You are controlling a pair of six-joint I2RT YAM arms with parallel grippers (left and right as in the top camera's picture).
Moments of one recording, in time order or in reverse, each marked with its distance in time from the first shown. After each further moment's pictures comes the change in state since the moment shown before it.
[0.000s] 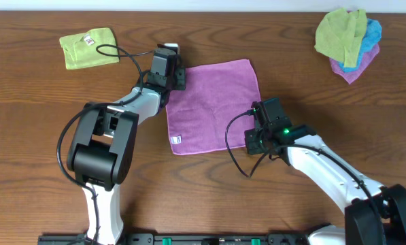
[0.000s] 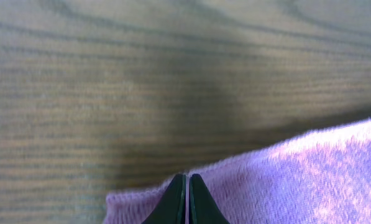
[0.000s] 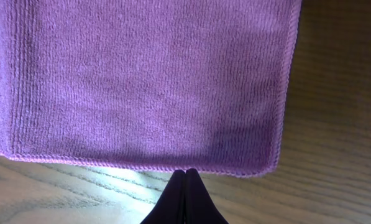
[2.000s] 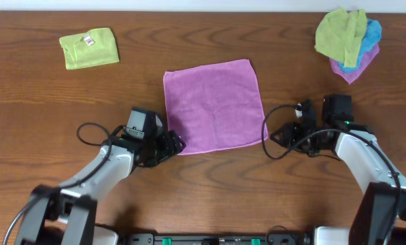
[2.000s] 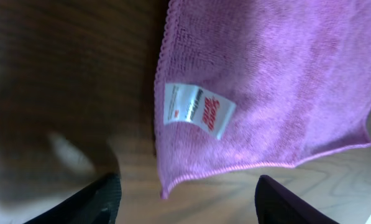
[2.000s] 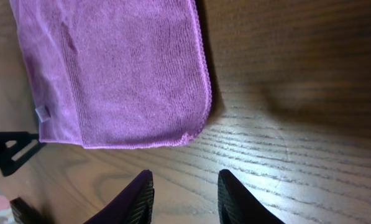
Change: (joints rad) left arm 0.002 -0.595 -0.613 -0.415 0.463 -0.526; right arm -0.523 0.020 -0.018 -0.077 -0.592 -0.097
